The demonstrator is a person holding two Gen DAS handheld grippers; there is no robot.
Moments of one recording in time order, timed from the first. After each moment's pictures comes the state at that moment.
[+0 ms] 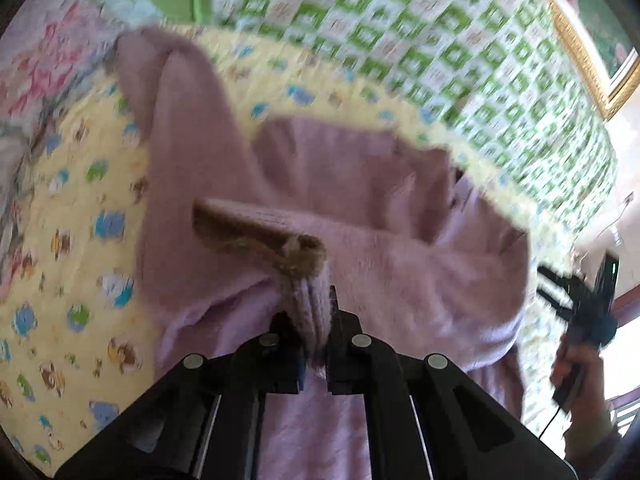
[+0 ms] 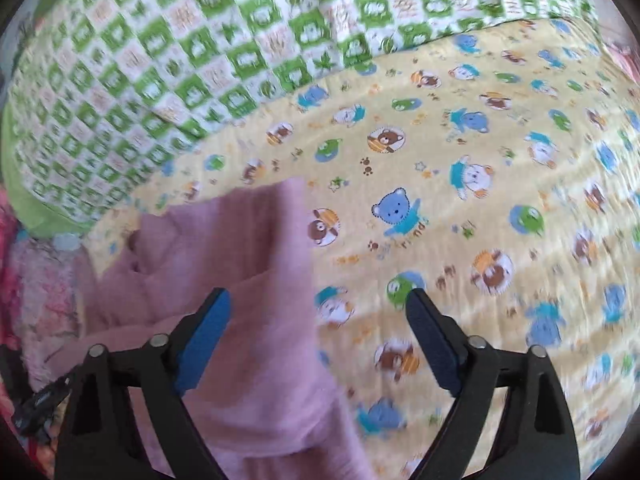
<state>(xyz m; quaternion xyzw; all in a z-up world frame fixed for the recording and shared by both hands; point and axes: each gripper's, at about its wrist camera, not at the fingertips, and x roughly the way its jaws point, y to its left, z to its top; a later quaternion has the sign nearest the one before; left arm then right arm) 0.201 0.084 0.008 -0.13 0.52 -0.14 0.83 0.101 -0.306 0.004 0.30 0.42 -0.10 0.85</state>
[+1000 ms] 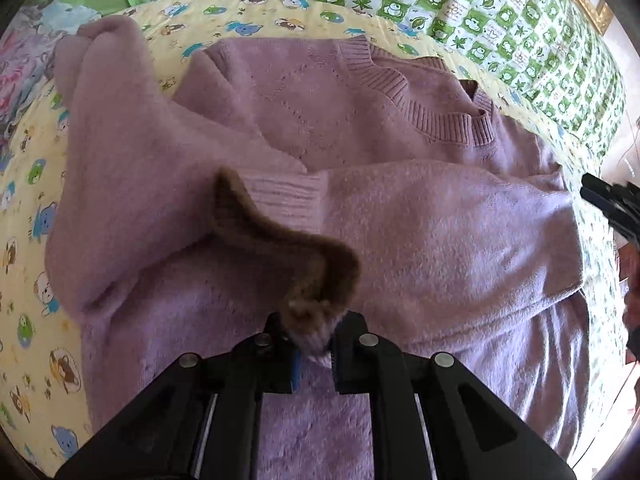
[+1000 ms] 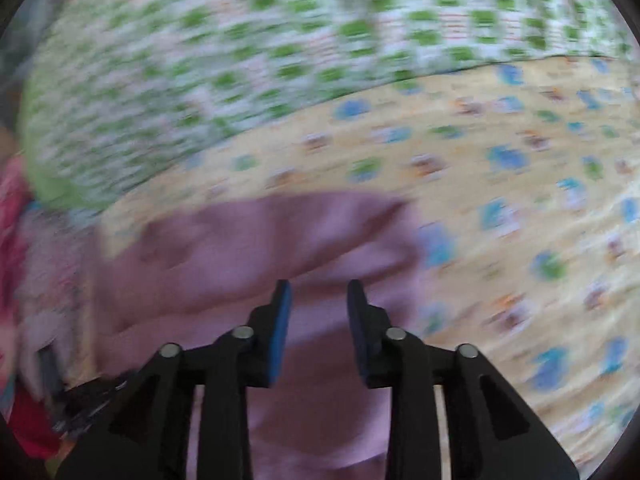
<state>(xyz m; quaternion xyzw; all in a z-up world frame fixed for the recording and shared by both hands) 0.200 0.005 -0.063 -0.02 0.53 -0.15 0.83 0.081 -0.278 0.022 0.27 0.40 -0.02 0.87</state>
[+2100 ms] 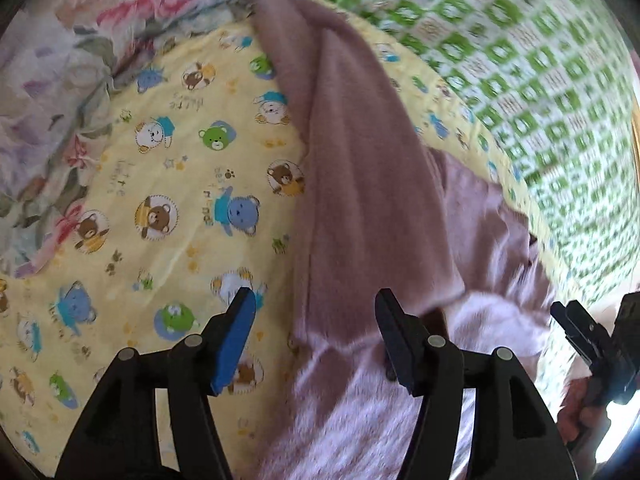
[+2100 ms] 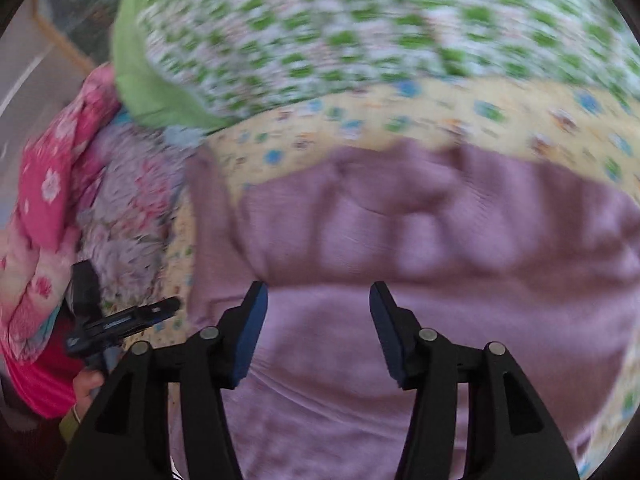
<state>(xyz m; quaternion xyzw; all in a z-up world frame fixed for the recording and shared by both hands) 0.234 0.179 -0.024 -0.23 0.55 -0.04 0.80 0.179 -0.120 0.063 0.22 0.43 0.16 0.86</state>
